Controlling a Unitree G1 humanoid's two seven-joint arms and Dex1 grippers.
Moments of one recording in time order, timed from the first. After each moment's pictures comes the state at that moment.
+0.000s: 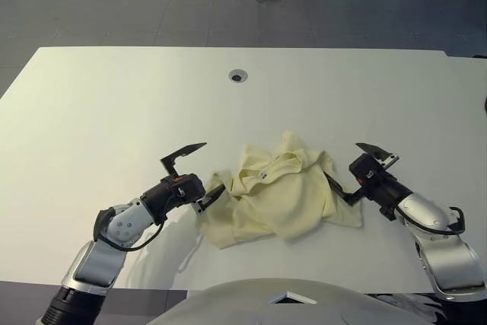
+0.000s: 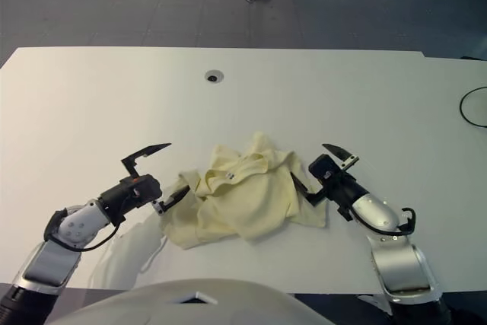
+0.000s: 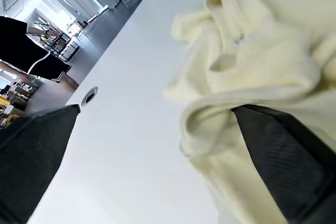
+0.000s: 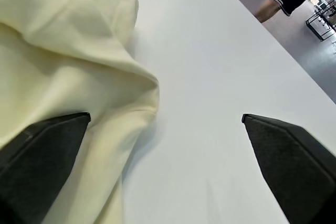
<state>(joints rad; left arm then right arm) 0.25 0.62 -0.15 -0.38 0.05 -0.20 -0.55 0.29 -0.63 -0.01 -0.56 -0.02 0.44 0.48</state>
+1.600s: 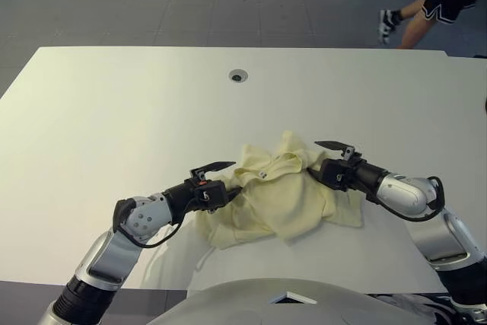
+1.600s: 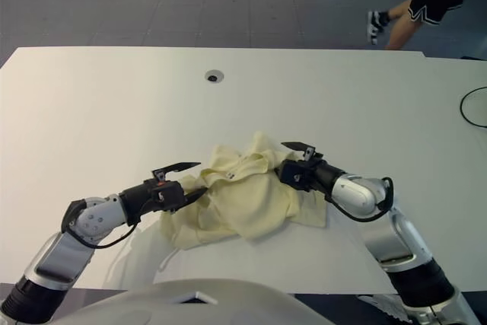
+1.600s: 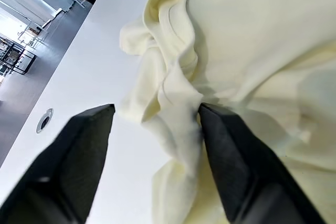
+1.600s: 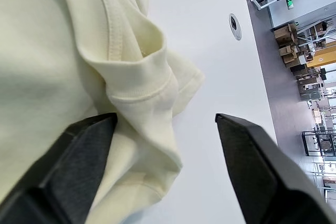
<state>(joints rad) 0.17 0.64 -0.28 -0.44 0.21 -0.06 -0.67 0.07 -0.76 0.20 -0.42 -0.31 0.12 0.67</state>
